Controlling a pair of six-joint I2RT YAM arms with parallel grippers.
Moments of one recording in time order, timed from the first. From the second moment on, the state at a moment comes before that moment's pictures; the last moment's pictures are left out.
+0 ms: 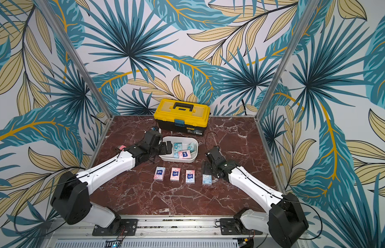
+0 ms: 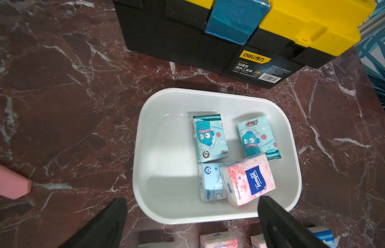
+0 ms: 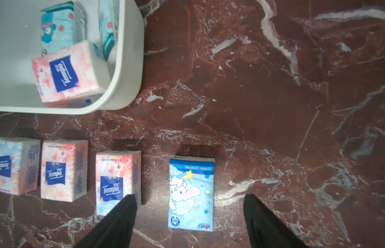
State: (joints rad) left arm -0.56 1.54 1.14 -0.39 -0.15 -0.54; right arm 0.54 1.22 0.82 -0.63 0.17 0.61
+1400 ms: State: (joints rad) left arm -0.56 2.21 1.77 -0.73 -0.04 -0.51; right arm 0.48 1.17 0.88 -0.73 0.29 0.50
